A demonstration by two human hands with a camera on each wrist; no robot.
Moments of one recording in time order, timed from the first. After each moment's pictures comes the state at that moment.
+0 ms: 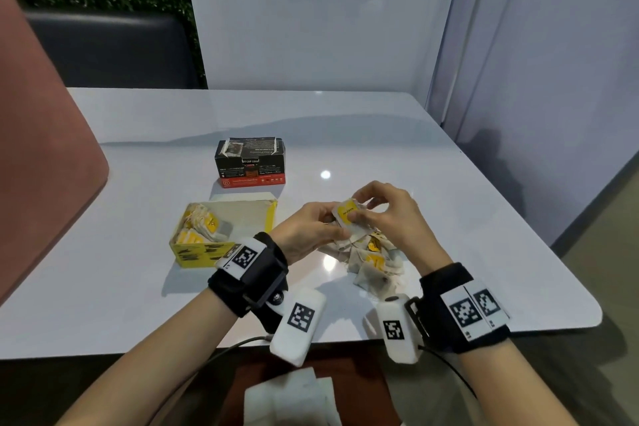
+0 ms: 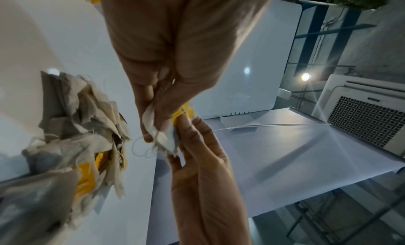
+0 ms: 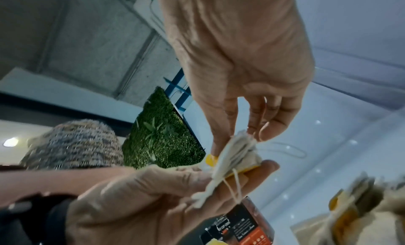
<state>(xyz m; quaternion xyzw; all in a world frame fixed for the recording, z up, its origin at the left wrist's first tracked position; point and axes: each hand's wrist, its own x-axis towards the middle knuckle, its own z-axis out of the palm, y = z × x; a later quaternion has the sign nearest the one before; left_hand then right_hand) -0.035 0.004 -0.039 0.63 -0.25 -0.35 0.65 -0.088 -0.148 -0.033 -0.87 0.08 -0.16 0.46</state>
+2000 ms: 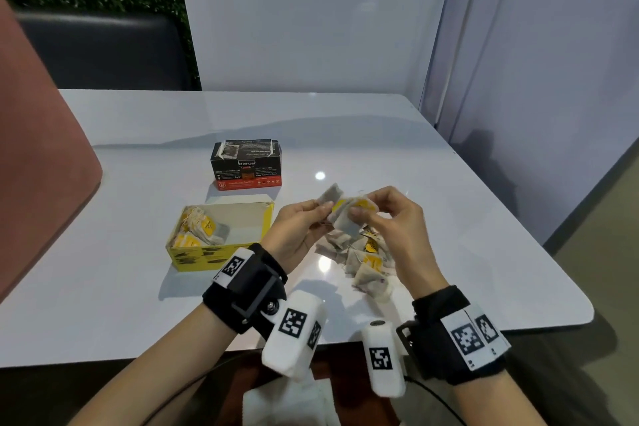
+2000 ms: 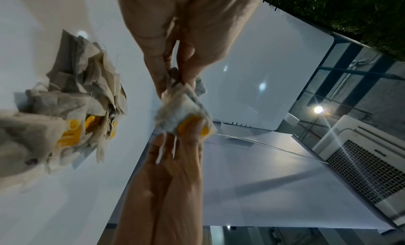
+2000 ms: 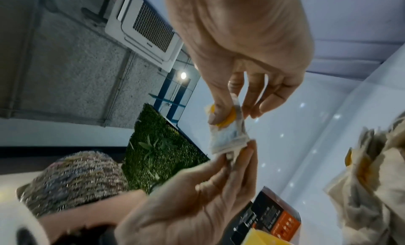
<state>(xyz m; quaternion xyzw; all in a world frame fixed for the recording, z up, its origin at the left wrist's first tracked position) -0.033 0.004 -0.050 0.53 -0.09 -0.28 0.79 -0.112 -0.127 -0.034 -0.72 0.11 -0.24 0.64</state>
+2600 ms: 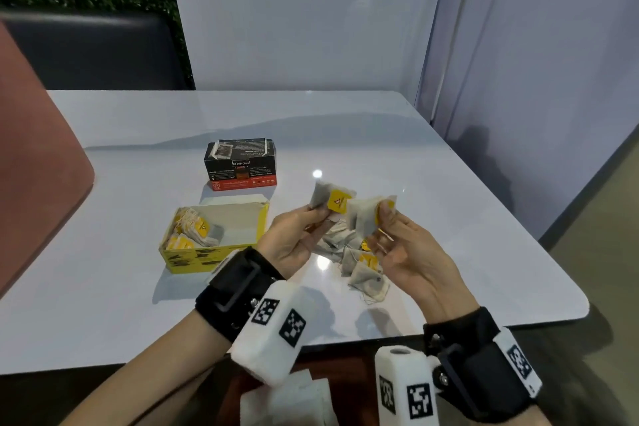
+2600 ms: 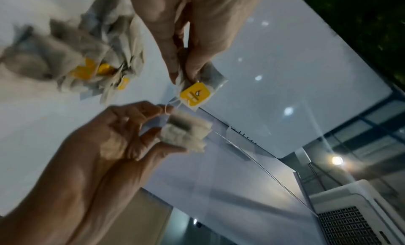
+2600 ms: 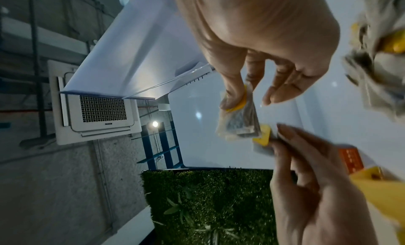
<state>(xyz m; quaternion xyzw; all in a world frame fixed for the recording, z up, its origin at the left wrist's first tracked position) -0.041 0.001 -0.043 0.49 -0.04 -0.28 0.82 -0.131 -0.130 -0.032 -0.42 0.17 -0.11 0.88</state>
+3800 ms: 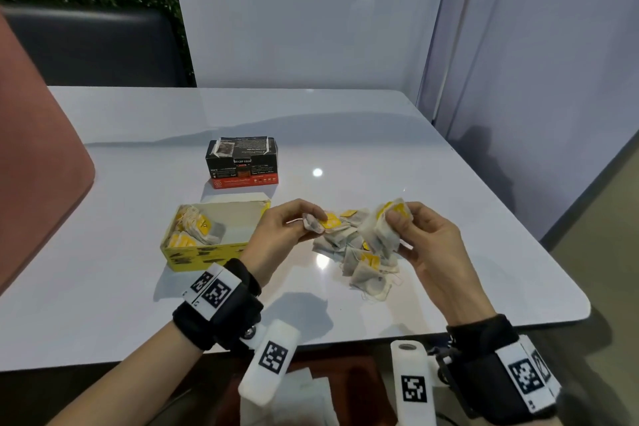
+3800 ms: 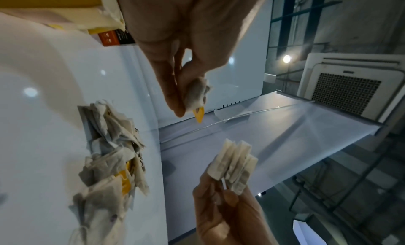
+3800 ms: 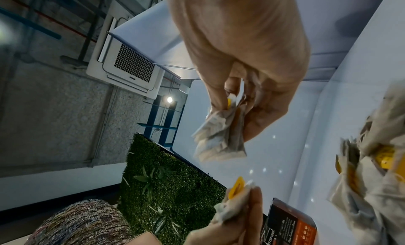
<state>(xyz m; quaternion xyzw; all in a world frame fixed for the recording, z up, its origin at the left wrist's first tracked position) -0.047 0.028 -0.046 0.67 -0.18 -0.16 0.70 -0.147 -0.151 -0.038 -0.60 0.09 -0.18 0.78</state>
